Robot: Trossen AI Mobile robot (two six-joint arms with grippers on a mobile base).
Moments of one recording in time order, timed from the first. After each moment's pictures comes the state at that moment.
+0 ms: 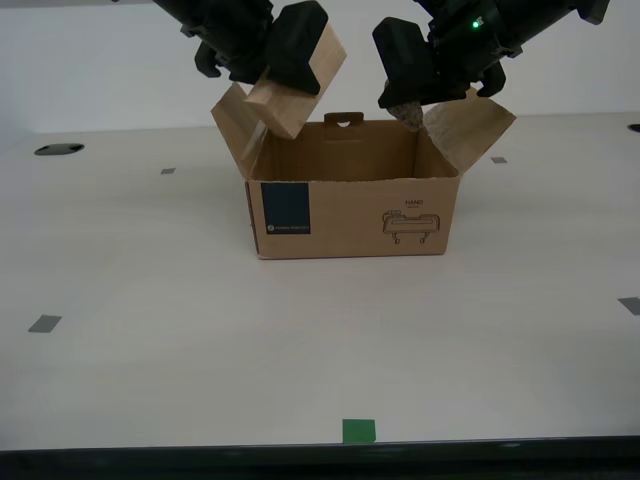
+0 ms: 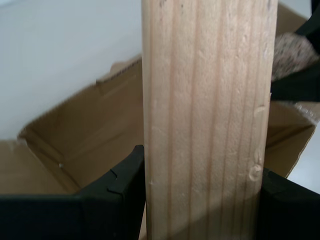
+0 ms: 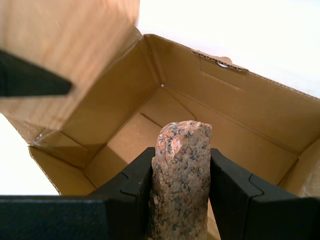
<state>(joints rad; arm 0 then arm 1) 0.45 1.64 0.89 0.07 -0.35 0.02 -0.55 1.73 1.13 -0.14 0.29 0.08</state>
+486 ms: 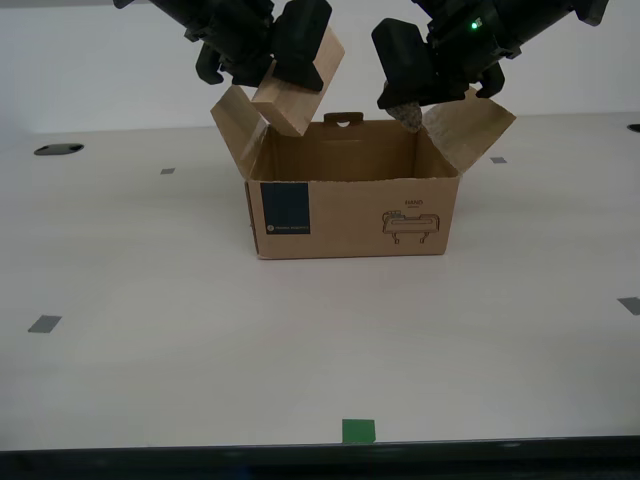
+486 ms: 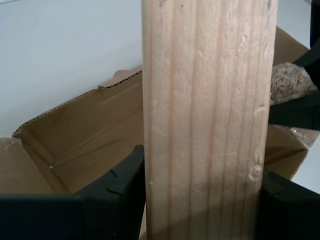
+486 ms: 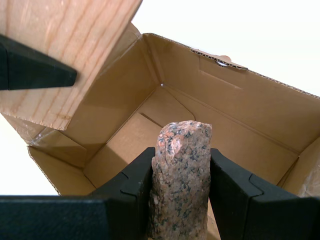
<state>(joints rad) 0.45 1.64 0.89 0.07 -0.35 0.03 -0.55 1.74 1.12 -0.08 0.30 -0.04</state>
